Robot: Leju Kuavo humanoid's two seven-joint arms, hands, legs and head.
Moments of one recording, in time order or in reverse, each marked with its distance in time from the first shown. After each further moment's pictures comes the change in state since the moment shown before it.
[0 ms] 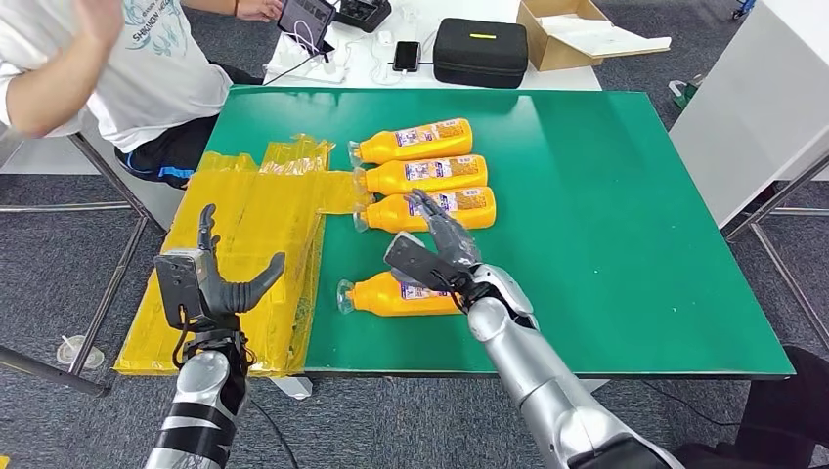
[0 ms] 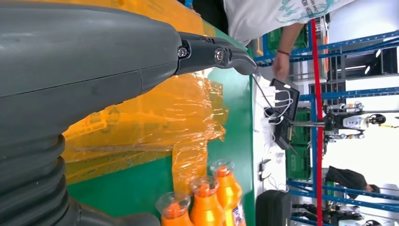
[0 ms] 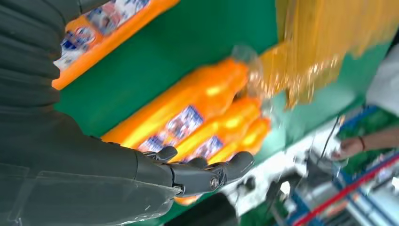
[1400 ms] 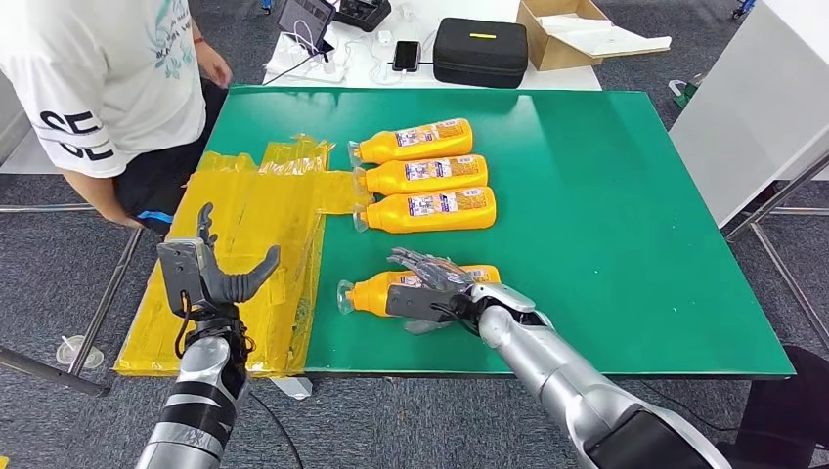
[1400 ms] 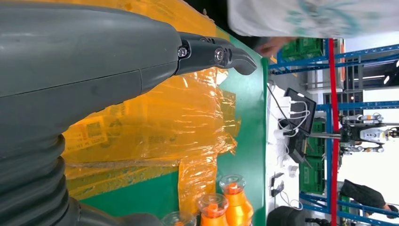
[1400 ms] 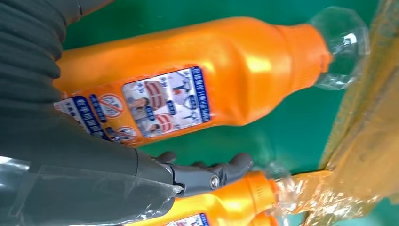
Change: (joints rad) left arm -0.095 0.005 0.057 0.177 0.019 0.004 -0.043; right arm -0.086 -0.122 0.315 0.199 -0.115 0.199 -0.067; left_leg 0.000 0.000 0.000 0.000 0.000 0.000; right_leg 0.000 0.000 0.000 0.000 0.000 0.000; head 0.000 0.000
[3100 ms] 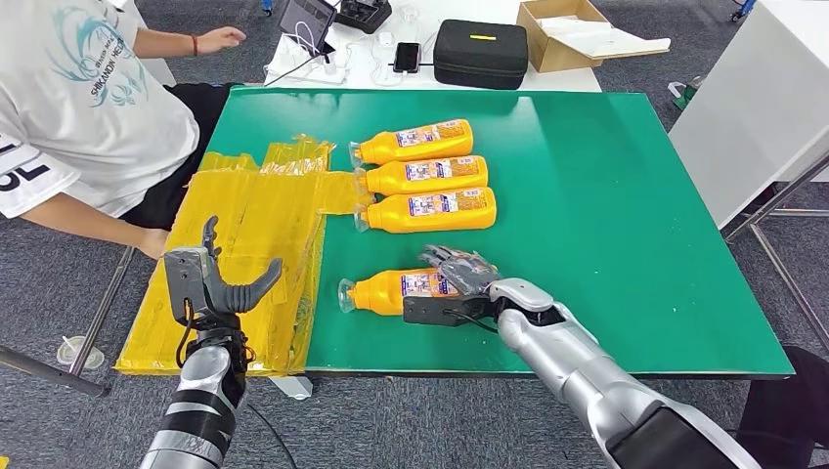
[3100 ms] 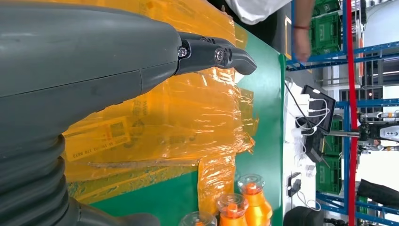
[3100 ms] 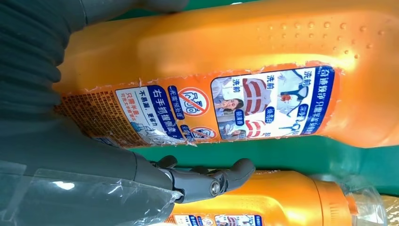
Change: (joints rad) left arm 0.024 0.000 0.015 0.017 -0.007 -0.020 0.019; right arm -0.012 -0.103 0.097 -0.025 0.144 -0.020 0.145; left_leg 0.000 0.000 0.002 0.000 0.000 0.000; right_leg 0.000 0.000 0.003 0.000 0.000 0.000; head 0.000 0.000
